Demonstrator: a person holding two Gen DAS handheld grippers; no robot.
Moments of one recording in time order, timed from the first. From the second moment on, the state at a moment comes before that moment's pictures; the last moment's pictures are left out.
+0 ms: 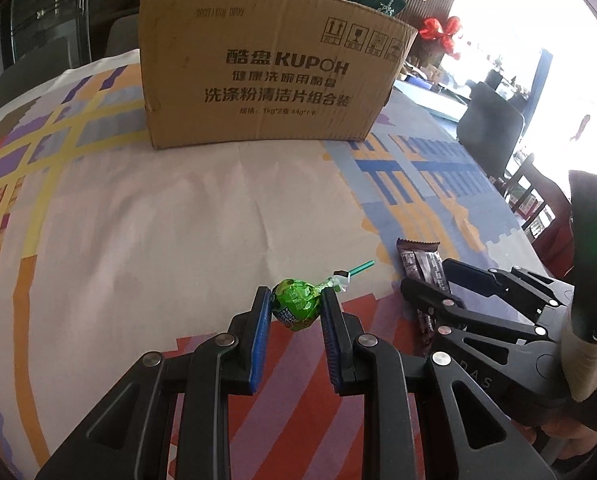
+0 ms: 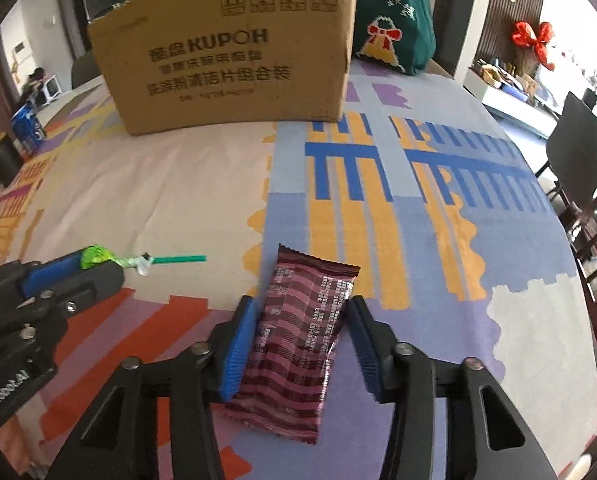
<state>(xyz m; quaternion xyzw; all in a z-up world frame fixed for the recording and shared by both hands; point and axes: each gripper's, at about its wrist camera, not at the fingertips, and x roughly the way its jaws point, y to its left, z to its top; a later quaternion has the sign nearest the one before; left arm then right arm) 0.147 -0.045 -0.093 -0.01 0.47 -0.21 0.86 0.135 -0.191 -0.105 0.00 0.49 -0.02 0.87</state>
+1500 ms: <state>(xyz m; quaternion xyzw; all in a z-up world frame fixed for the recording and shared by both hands) 0.213 -0.032 0.064 0.00 0.30 -0.13 0.95 0.195 -0.195 0.055 0.03 0.29 0.07 0.96</state>
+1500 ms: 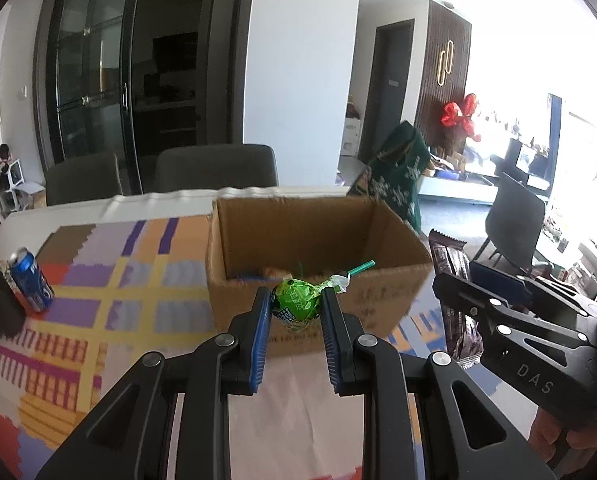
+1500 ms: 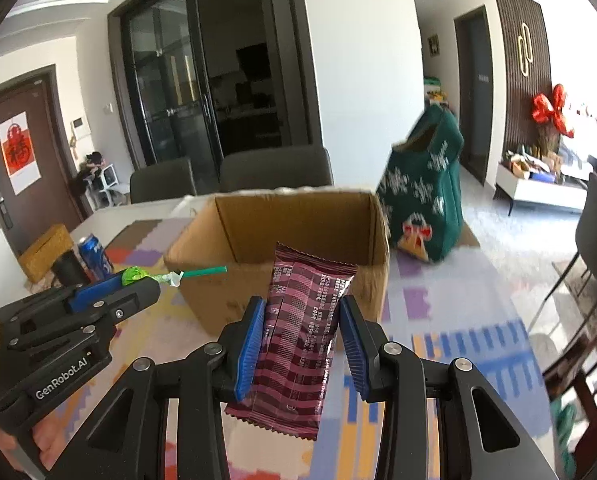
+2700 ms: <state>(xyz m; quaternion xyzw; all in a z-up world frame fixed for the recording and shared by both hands) 0.313 -0.035 0.075 0.03 0.34 -0.09 0.94 0.333 -0.197 0.070 0.01 0.36 0.07 0.93</state>
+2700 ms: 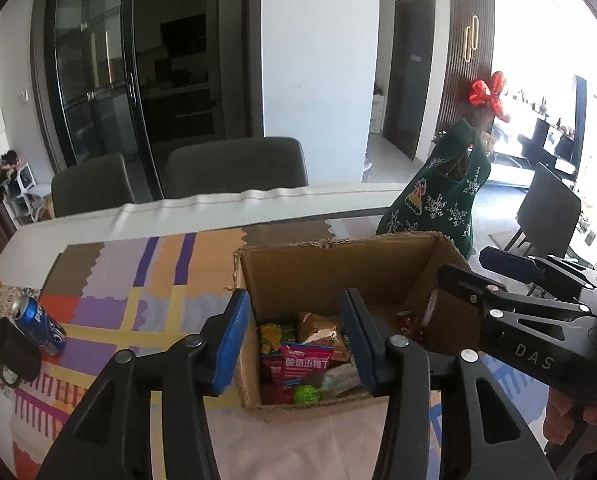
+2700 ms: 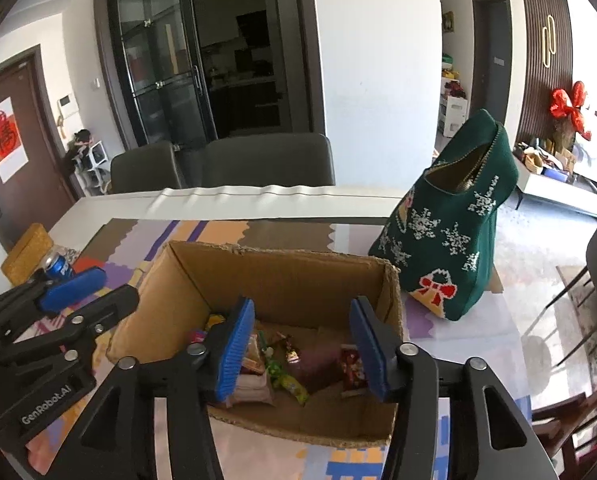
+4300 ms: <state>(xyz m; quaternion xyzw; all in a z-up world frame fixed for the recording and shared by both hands) 0.067 -0.013 0.098 0.05 0.22 -0.04 0.97 0.071 -0.203 0.093 0.00 0.23 0.03 0.97</state>
